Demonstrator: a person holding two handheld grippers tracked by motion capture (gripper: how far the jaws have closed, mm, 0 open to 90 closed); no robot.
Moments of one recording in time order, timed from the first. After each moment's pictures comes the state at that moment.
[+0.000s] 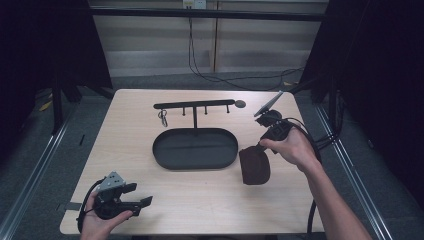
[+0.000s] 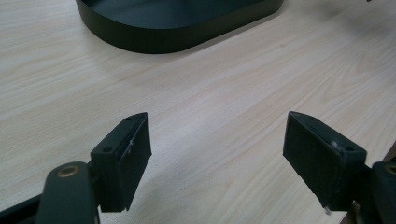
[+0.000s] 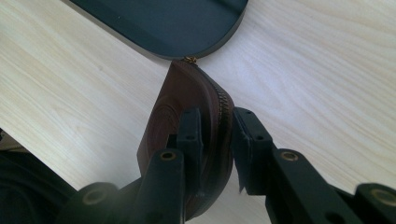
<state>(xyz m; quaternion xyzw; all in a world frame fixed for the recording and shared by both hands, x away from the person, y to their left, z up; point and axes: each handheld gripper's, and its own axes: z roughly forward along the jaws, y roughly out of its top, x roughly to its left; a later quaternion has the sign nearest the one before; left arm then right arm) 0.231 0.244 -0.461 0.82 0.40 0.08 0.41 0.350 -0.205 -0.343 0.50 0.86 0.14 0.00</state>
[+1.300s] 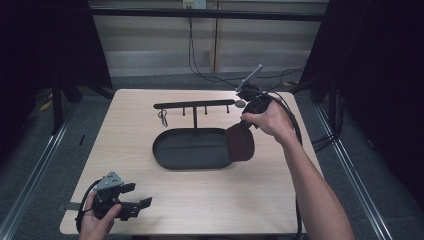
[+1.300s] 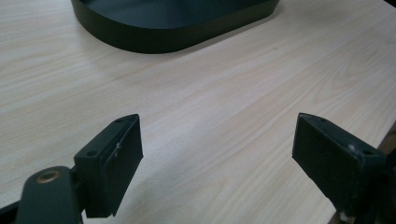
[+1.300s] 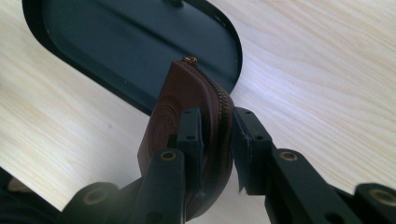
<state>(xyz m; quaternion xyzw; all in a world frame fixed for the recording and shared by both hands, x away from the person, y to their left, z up) 0.232 0.248 -0.461 0.81 0.40 0.06 0.43 0.410 -0.163 -0.312 0.51 0.85 0.13 0.02</state>
